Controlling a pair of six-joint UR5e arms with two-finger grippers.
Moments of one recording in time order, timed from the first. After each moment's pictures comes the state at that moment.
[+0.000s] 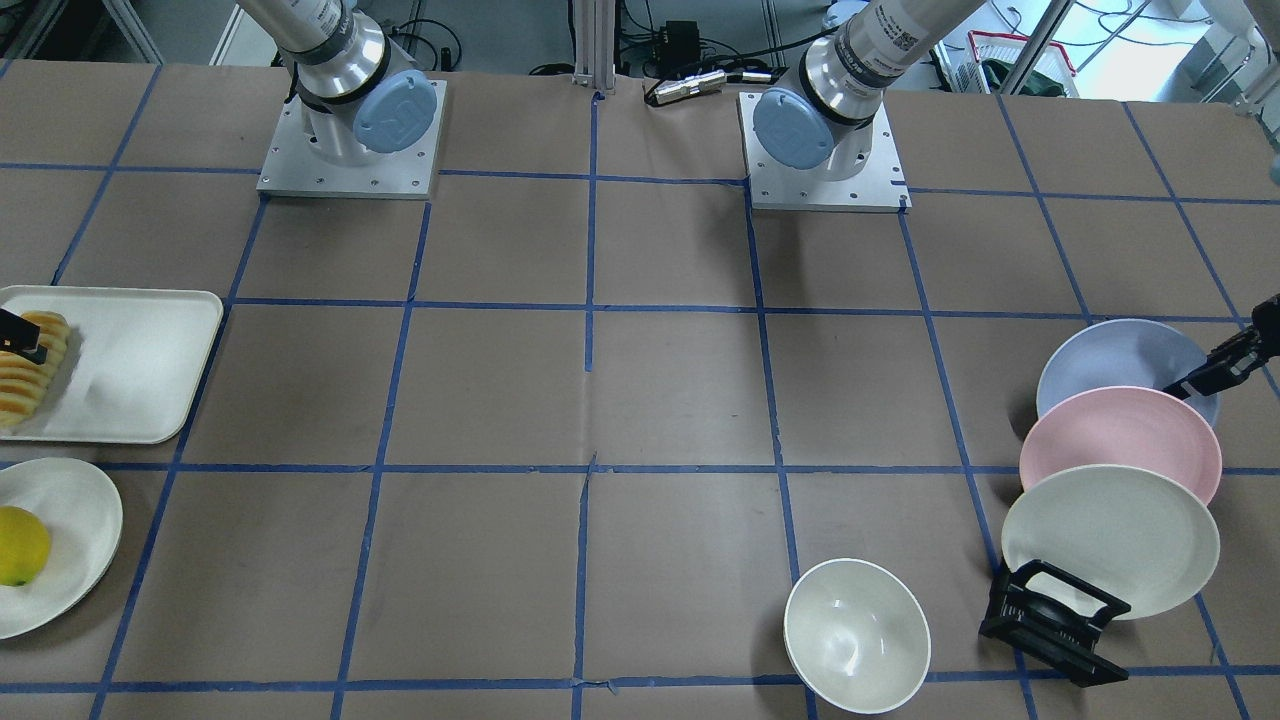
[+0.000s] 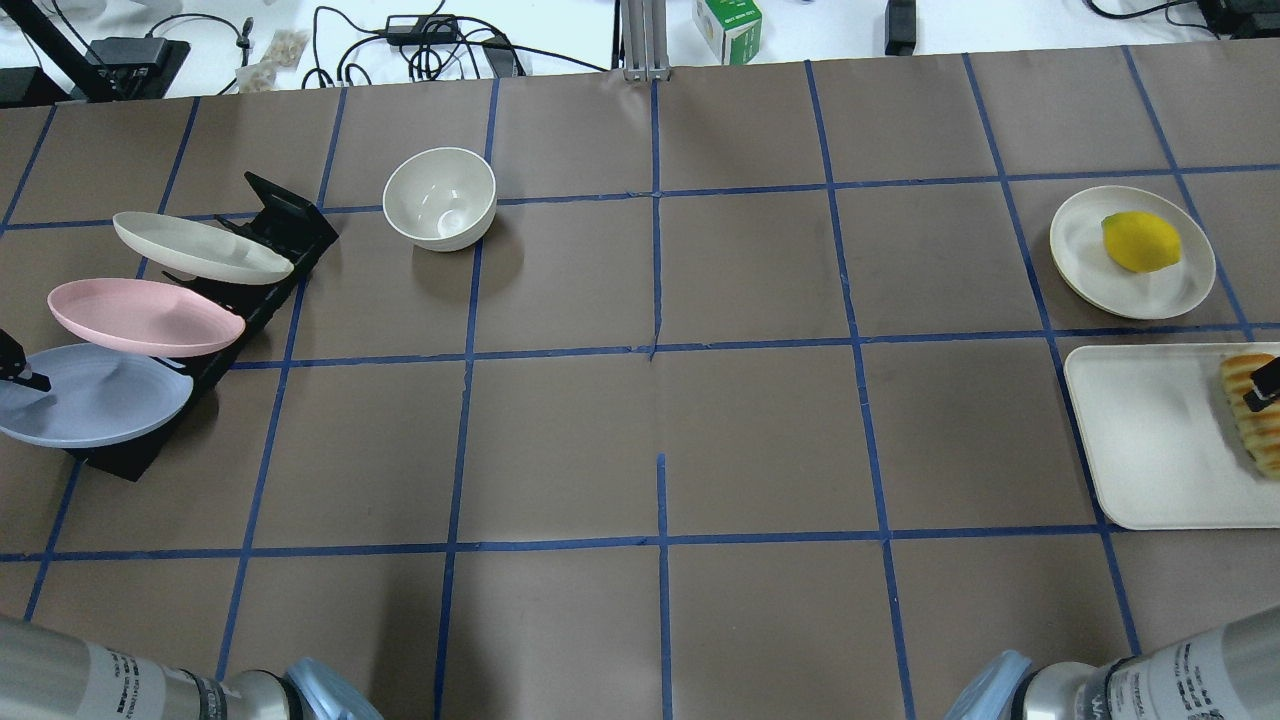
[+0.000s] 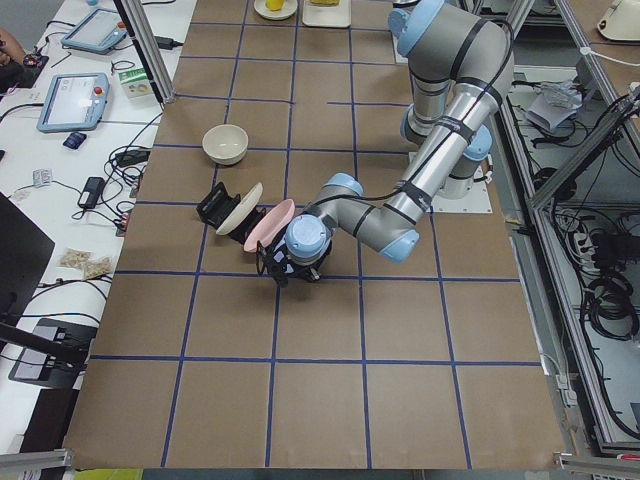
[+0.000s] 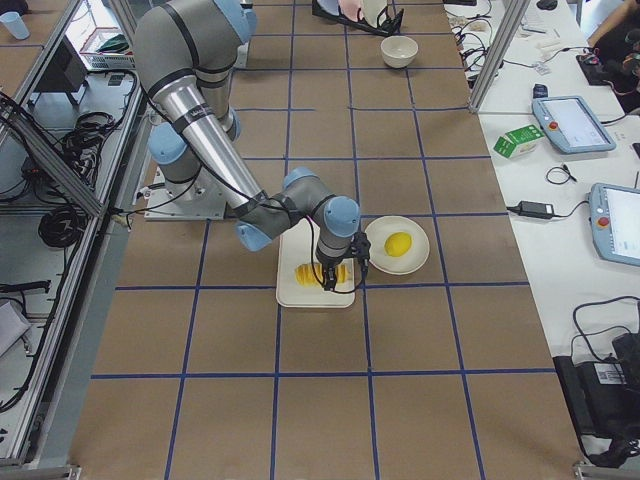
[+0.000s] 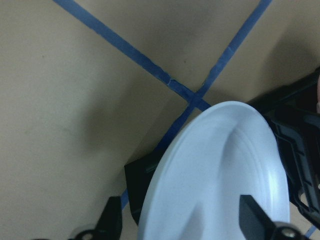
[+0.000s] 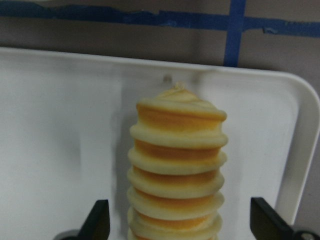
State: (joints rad) left arm -0.64 -1.98 -1.65 -1.25 1.39 0.33; right arm 0.72 -1.20 1.87 -2.16 -1.63 -0.92
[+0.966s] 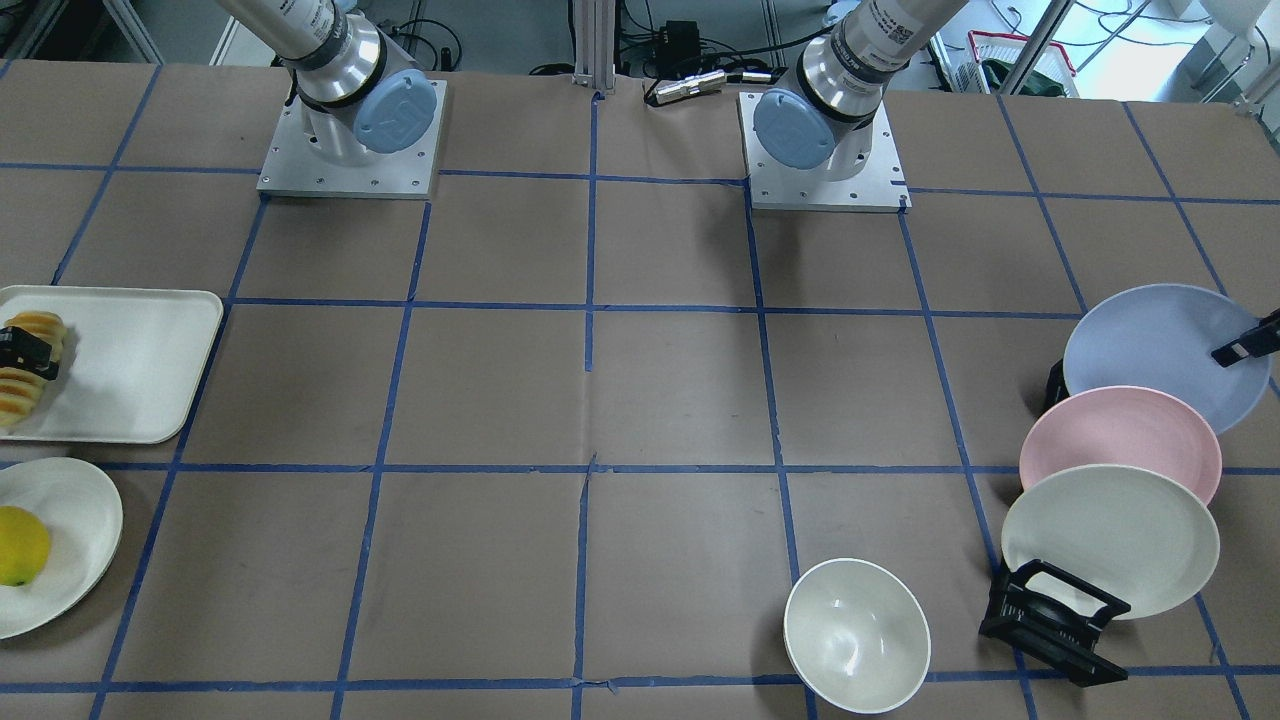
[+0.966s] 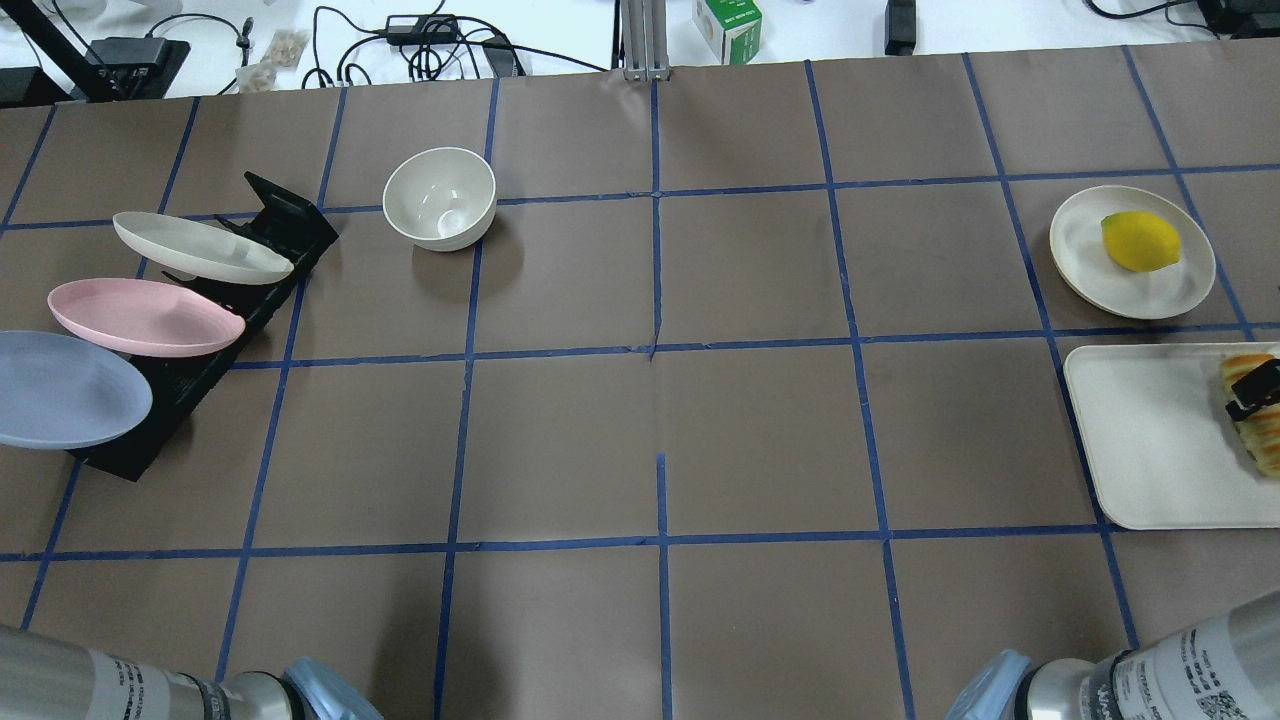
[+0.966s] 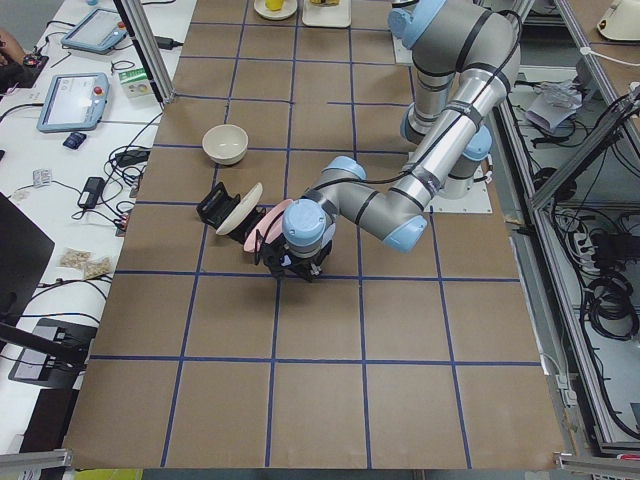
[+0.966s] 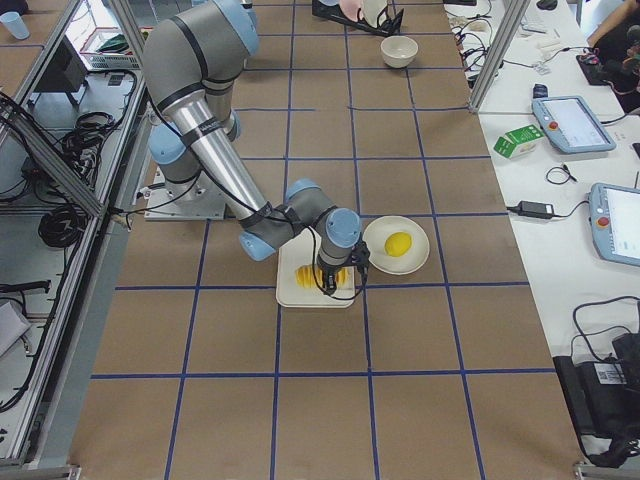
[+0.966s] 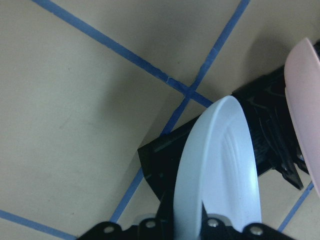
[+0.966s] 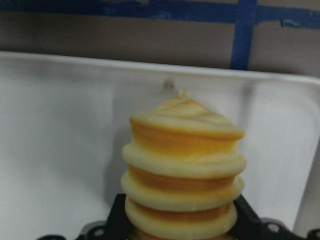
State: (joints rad) left arm -0.63 -1.92 -1.54 -1.42 1.47 0.43; right arm 0.72 -1.14 1.87 -2.20 -1.64 -0.92
